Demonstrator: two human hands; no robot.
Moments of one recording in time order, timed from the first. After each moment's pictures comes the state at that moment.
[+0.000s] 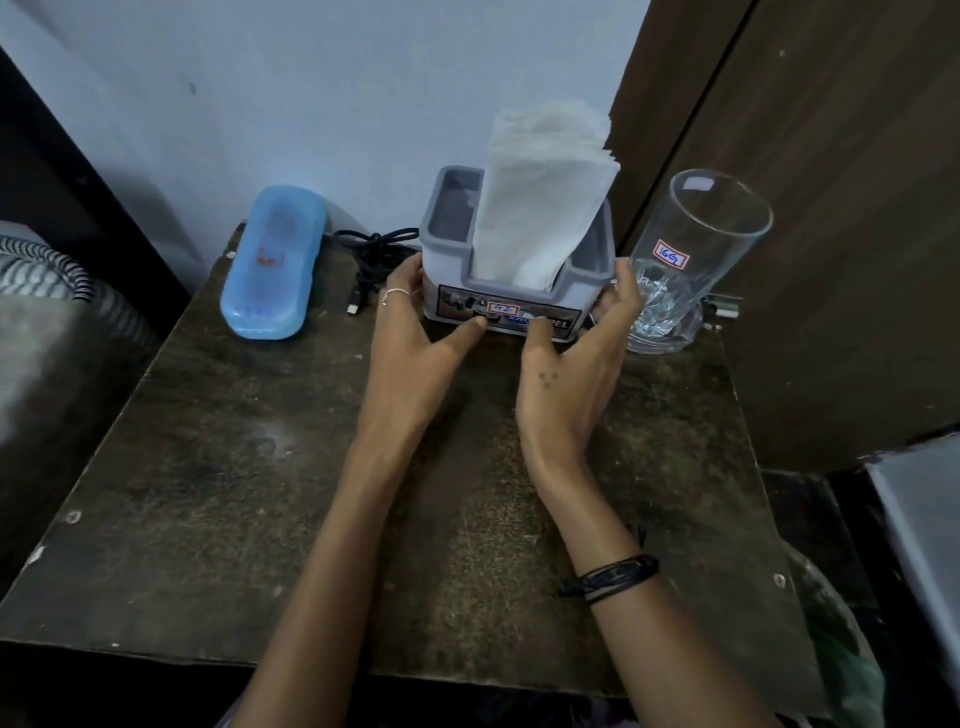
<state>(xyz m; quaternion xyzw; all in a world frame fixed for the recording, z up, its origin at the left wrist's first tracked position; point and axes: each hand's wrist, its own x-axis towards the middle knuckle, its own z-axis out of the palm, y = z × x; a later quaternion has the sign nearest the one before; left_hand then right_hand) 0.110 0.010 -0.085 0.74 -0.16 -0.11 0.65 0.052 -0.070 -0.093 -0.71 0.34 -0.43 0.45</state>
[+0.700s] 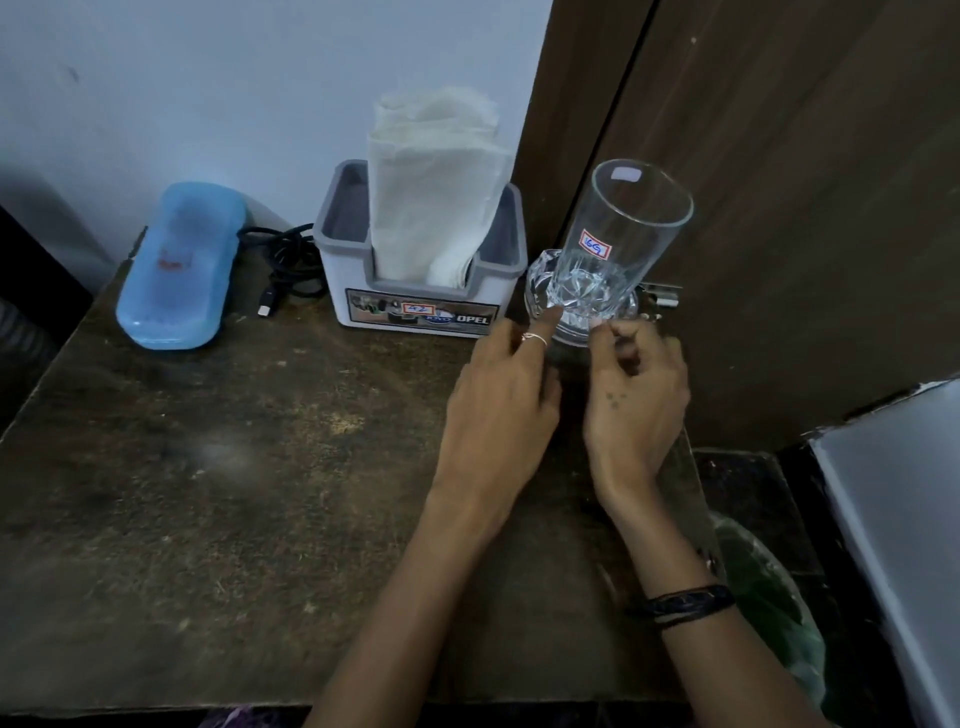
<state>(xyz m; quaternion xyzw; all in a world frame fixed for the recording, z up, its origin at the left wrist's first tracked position) 0.036 -0.056 -0.079 0.85 -0.36 -0.06 0.39 -0.011 -0.141 -0.089 -0.75 0.45 -0.38 0.30</state>
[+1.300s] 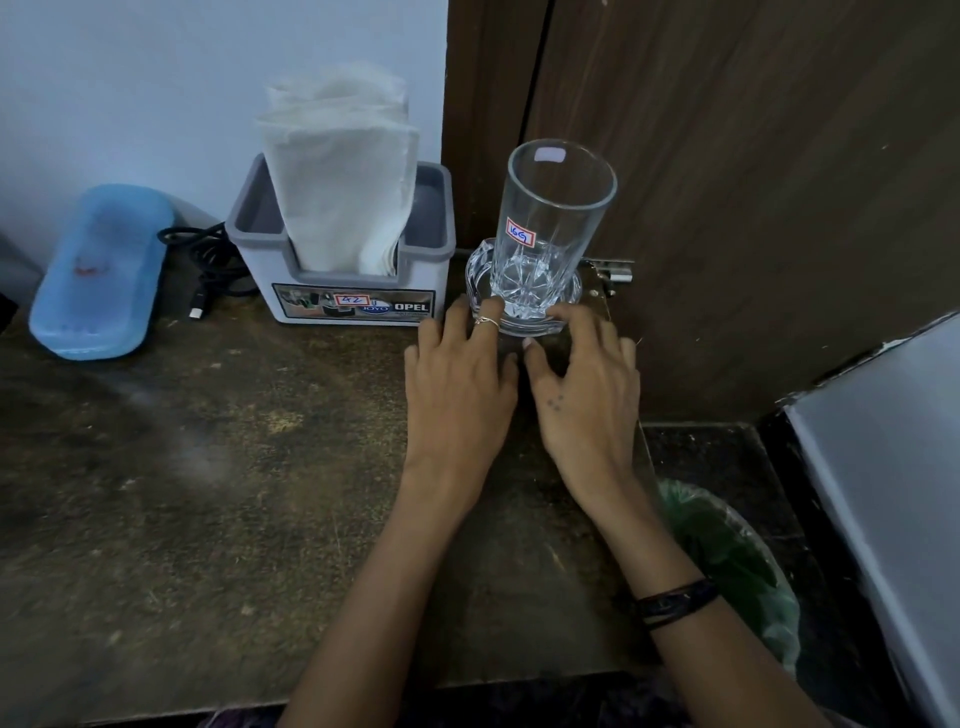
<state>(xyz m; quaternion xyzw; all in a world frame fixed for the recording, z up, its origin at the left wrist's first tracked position) 0.029 -0.078 -0.090 0.90 -0.34 0.00 0.28 -0.036 -0.152 -0.095 -0.87 0.37 -0.25 0.20</state>
